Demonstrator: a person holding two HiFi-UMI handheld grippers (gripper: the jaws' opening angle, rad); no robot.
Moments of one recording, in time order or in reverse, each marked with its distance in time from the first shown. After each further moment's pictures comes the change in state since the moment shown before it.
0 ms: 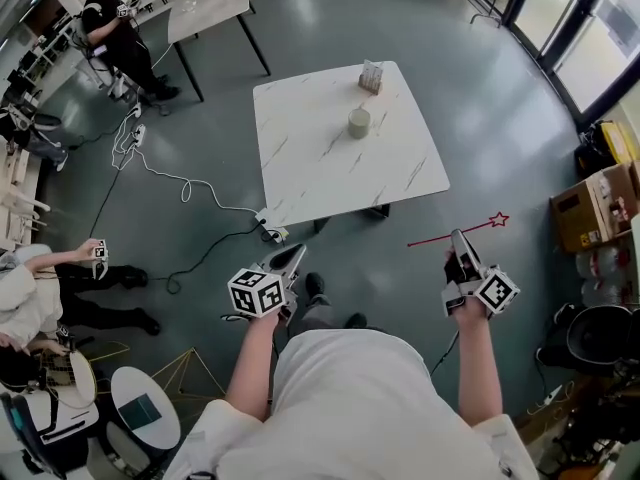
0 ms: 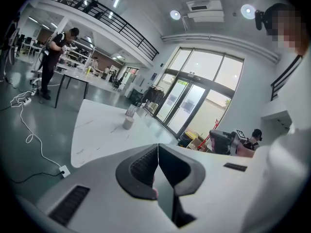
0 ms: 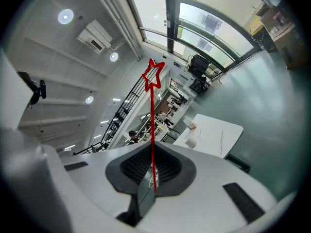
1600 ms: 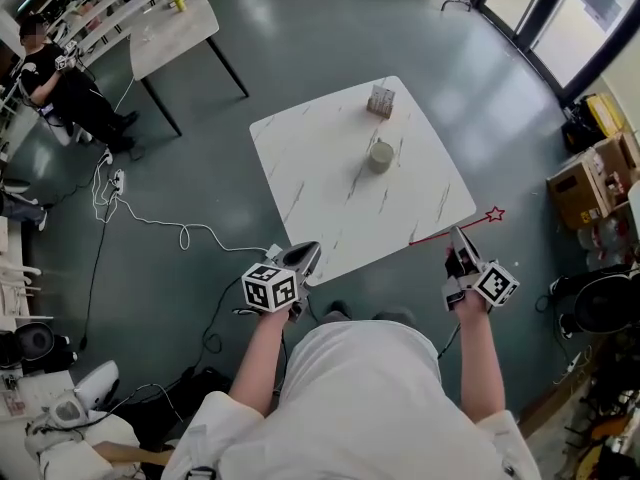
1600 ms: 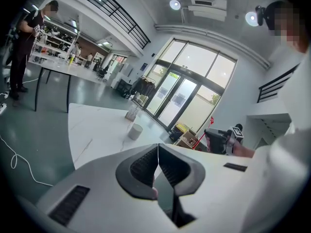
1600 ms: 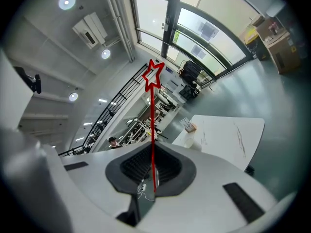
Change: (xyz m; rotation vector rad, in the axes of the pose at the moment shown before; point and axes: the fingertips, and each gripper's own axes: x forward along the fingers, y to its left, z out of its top) left arm 0.081 0.178 0.138 0.047 0.137 -0.185; right arm 0.210 0.006 -0.034 -0.007 -0.090 -0.167
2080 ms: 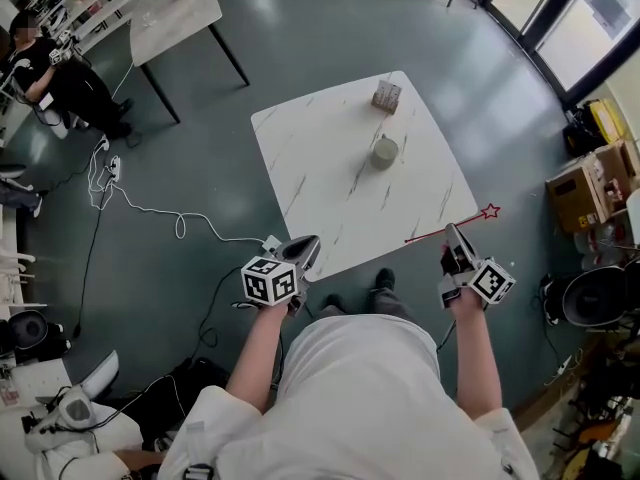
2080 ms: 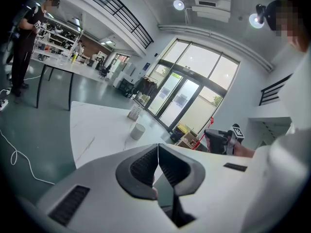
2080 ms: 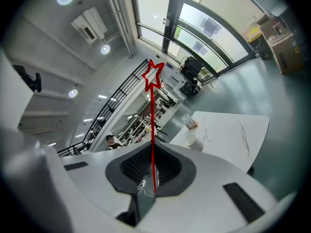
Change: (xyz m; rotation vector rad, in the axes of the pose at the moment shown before) left arm 0.004 0.017 0.001 -0.029 0.000 0.010; right arm 0.023 -0.001 -0.014 -0.016 0.052 -0.021
